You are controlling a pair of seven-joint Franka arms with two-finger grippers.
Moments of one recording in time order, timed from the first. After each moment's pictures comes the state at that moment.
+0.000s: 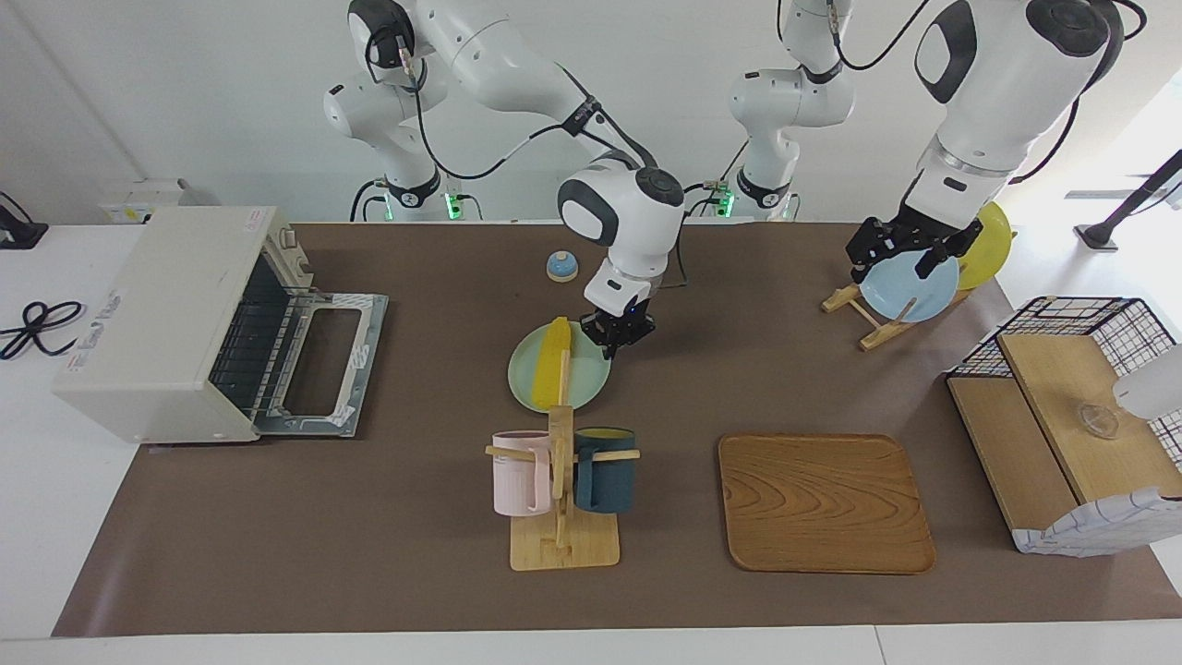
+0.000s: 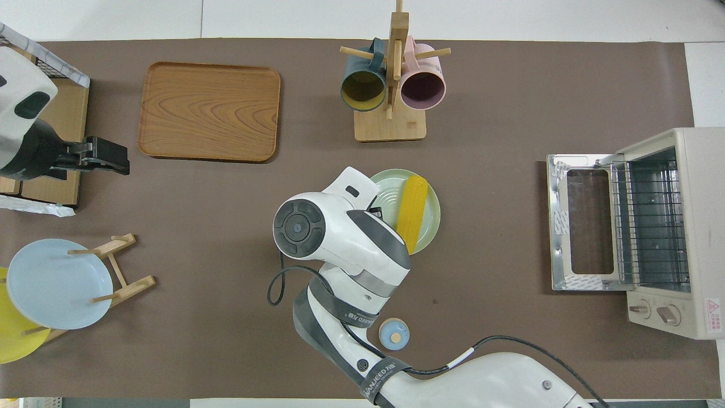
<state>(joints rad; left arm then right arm) -0.12 0.00 -0.02 -1.65 -0.01 1.65 -0.14 0.66 0.45 0.08 -1.65 -0.30 2.02 0.77</state>
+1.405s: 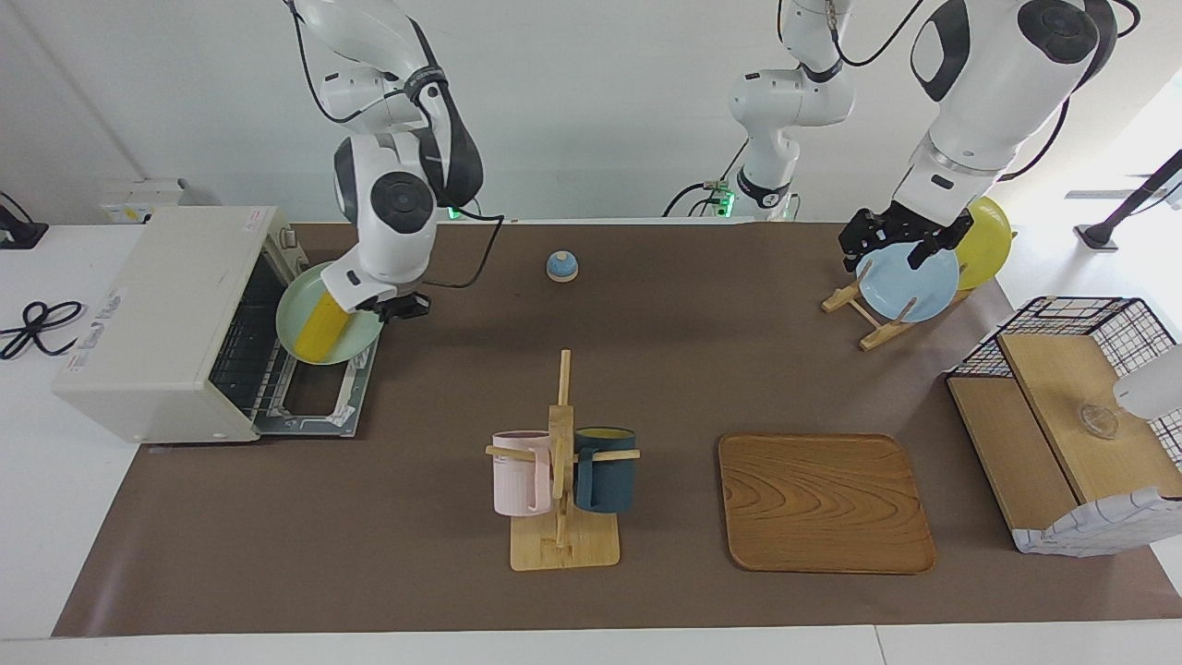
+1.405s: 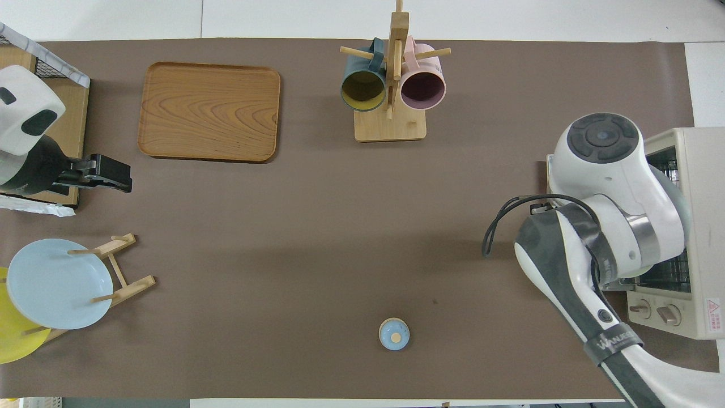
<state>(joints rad) -0.09 -0.03 -0.06 -1.68 -0.01 1.60 -0.10 0.09 0.07 0.07 -2.02 -0.30 1.80 0.35</state>
